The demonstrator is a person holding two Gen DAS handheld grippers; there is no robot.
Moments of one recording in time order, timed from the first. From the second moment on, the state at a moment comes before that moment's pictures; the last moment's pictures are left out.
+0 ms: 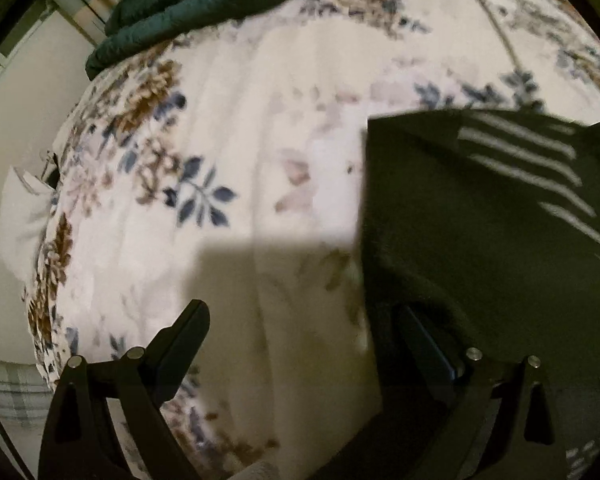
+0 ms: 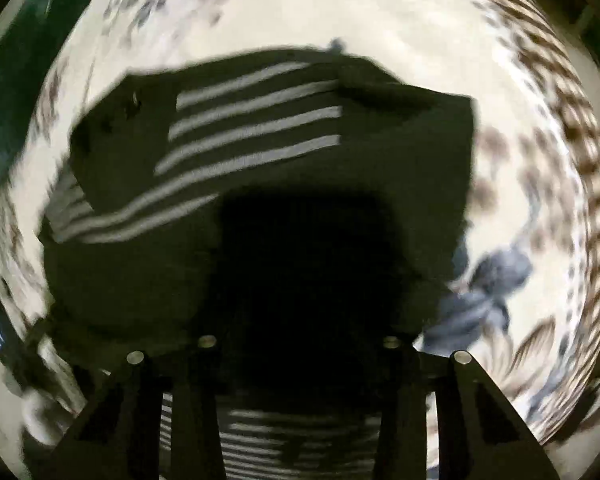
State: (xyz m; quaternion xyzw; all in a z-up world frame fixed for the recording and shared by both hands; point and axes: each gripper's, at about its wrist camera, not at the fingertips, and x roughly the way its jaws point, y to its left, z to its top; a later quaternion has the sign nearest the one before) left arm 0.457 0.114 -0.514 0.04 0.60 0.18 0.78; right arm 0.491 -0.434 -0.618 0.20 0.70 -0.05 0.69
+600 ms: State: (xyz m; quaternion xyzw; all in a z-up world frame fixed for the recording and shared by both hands) left arm 0.407 0.121 -0.506 0.02 0.60 0.18 0.78; right arm 0.390 -0.435 -0.640 0.45 0.59 -0.11 0.66
